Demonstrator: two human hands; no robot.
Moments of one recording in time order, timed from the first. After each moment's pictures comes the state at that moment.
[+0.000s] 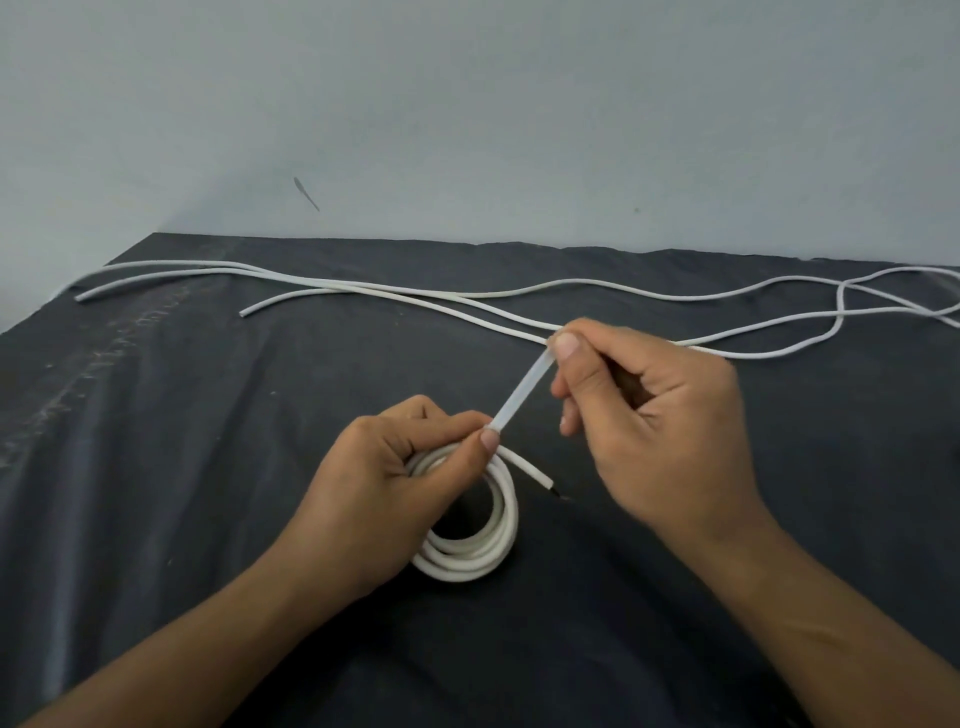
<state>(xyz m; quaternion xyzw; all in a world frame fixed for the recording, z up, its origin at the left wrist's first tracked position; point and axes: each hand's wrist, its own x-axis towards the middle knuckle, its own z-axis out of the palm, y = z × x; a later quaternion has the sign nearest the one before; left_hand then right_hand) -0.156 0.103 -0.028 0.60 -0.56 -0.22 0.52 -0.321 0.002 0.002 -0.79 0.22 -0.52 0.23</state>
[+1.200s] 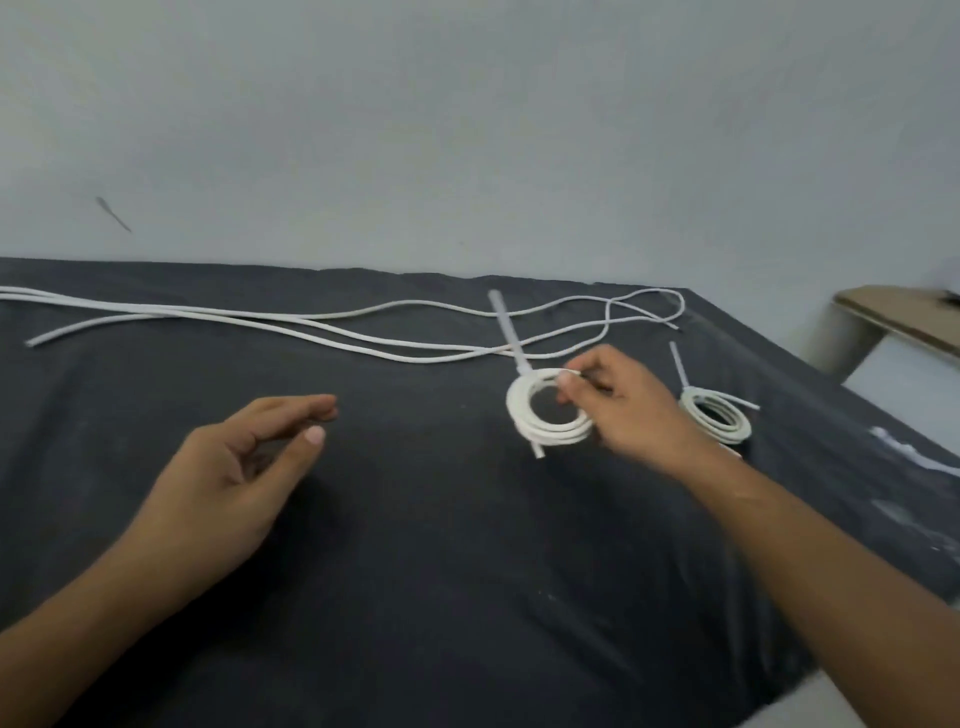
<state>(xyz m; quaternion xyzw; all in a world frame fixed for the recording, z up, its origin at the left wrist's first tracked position) -0.165 0.097 -0.036 0.55 -0.59 -0.22 0.56 -0.462 -0.051 0.007 -0.77 0.51 -0.31 0.24</state>
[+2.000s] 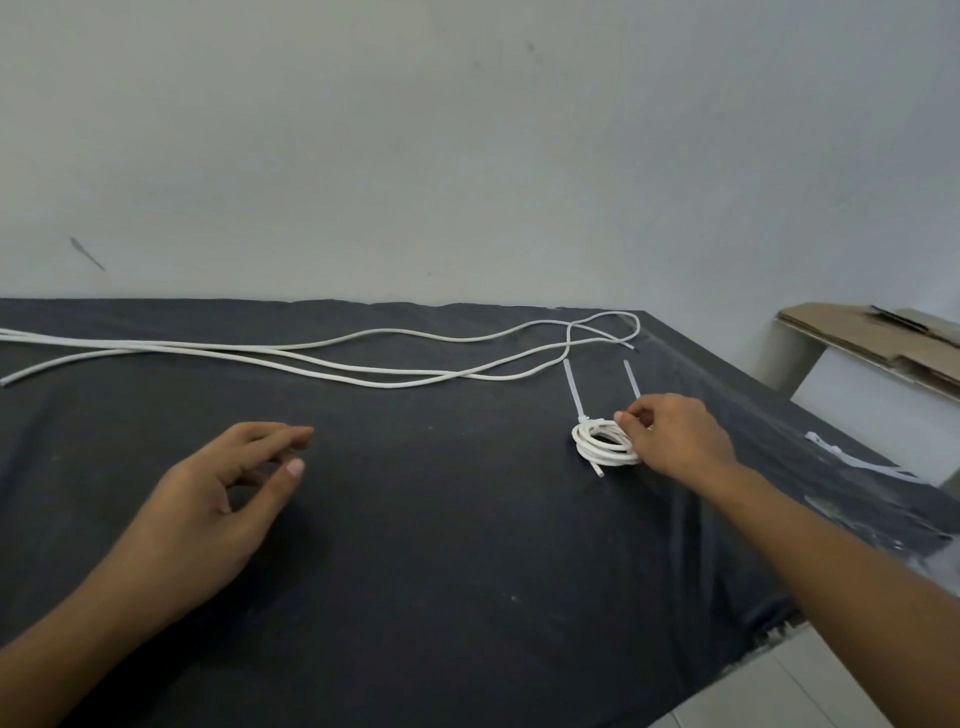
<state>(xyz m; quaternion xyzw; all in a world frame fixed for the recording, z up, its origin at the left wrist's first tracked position) -0.160 0.099 -0.037 0.57 -0.65 -0.14 0.49 -0.551 -0.066 0.005 -0.68 0.70 -0.19 0.00</state>
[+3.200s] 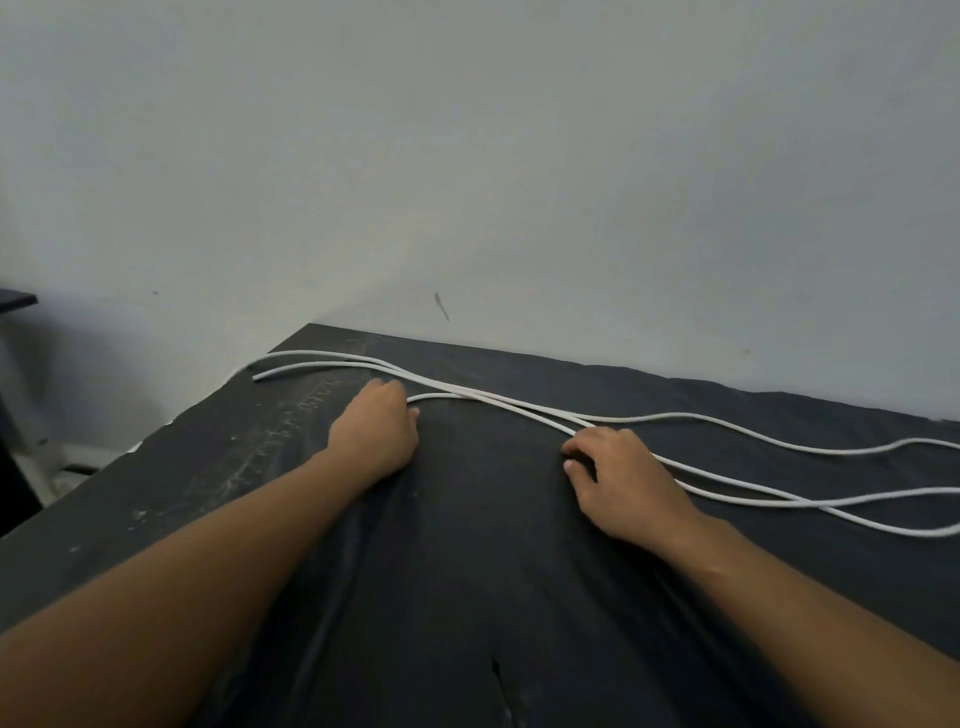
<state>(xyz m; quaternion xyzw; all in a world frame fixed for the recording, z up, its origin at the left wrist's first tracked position) 0.031 0.037 -0.020 0.88 -0.42 0.02 0.23 -0.201 -0.082 -0.023 -0.93 0.34 -0.15 0.06</state>
